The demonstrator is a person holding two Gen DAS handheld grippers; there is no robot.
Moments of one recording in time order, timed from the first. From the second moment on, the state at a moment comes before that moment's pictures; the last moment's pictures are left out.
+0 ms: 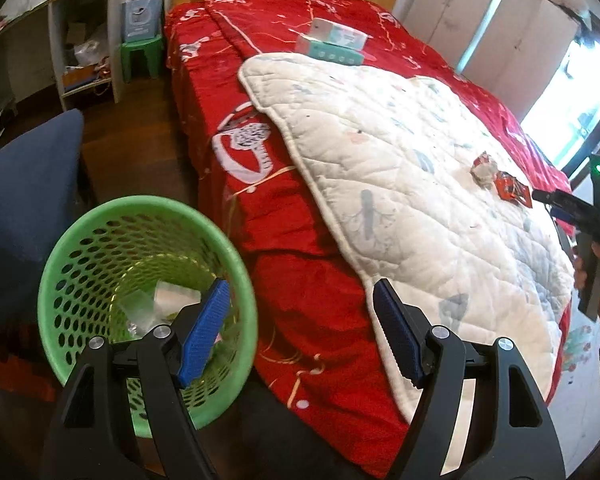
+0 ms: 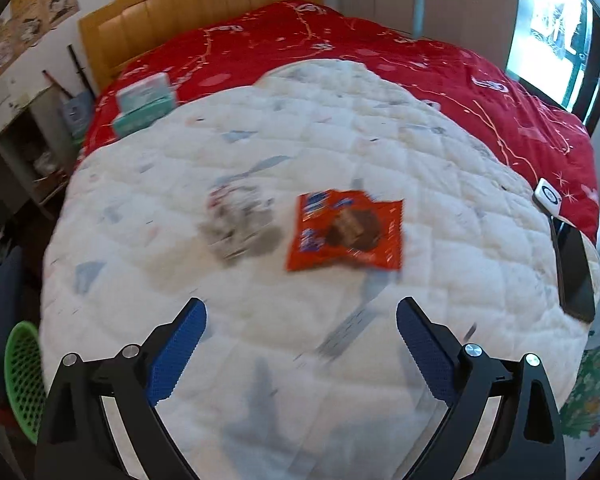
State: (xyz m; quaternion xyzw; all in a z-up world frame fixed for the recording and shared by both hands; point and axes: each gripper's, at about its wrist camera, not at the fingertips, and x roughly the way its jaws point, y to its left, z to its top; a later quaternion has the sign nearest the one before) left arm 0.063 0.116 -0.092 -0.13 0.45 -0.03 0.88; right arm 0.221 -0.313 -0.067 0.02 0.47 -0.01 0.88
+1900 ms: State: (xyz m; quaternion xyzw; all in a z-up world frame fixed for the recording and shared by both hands) left arm 0.326 -0.209 -0.114 0.05 0.46 -0.23 0.85; right arm 0.202 -0.366 -0.092 0.00 0.48 0.02 0.88
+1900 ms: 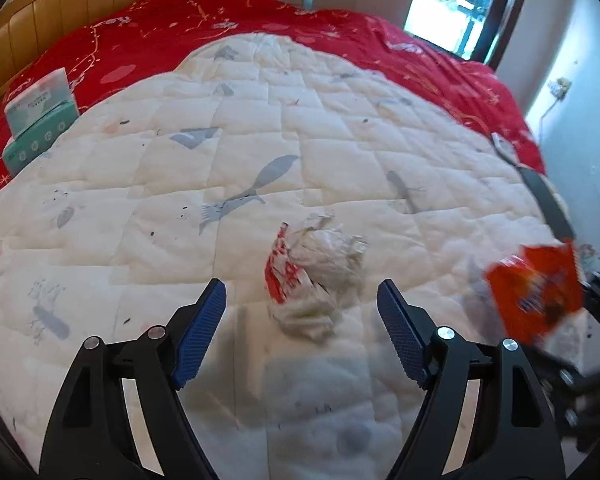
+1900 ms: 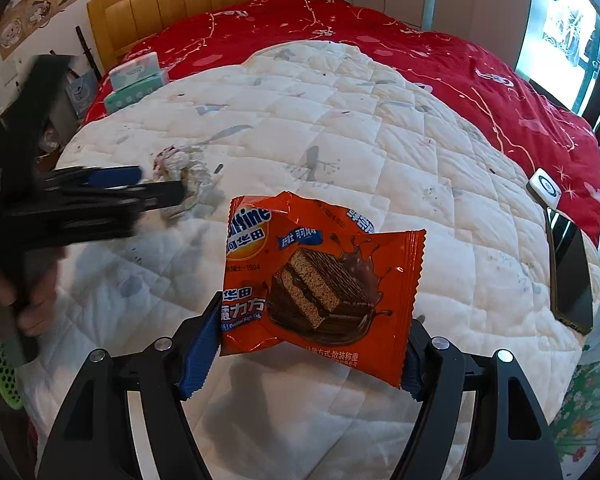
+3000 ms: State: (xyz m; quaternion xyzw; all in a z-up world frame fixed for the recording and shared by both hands) left arm 0.141 0.004 -0.028 -0.06 0.38 -0.16 0.91; right arm 0.097 -0.227 -0.057 0.00 0.44 0.12 0.89
